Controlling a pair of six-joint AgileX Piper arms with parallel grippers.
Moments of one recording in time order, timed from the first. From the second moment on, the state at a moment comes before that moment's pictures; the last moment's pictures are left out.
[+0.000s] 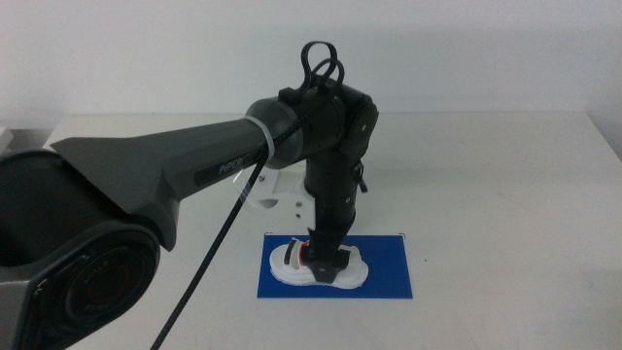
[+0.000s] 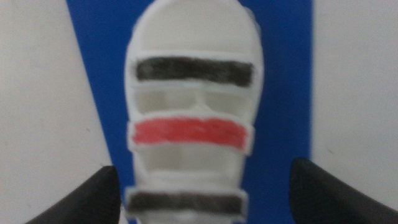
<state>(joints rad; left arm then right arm) -0.70 2.20 -1.82 0.00 1.22 -2.10 -0.01 -0.01 0.03 0.04 0.21 -0.06</state>
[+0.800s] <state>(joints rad) -0.70 1.76 -1.86 0.44 1.24 -1.14 -0.01 -0.01 0.03 0.04 0.21 -0.06</state>
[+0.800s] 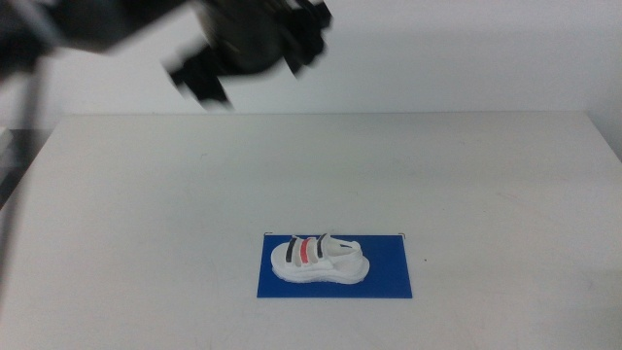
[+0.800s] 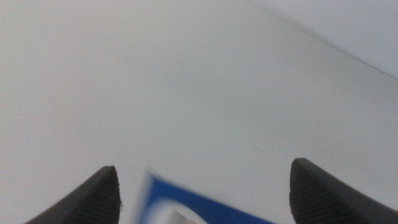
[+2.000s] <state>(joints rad) -0.09 0.55 -0.78 0.32 0.64 -0.25 -0.01 -0.01 0.03 0.04 0.21 -0.06</state>
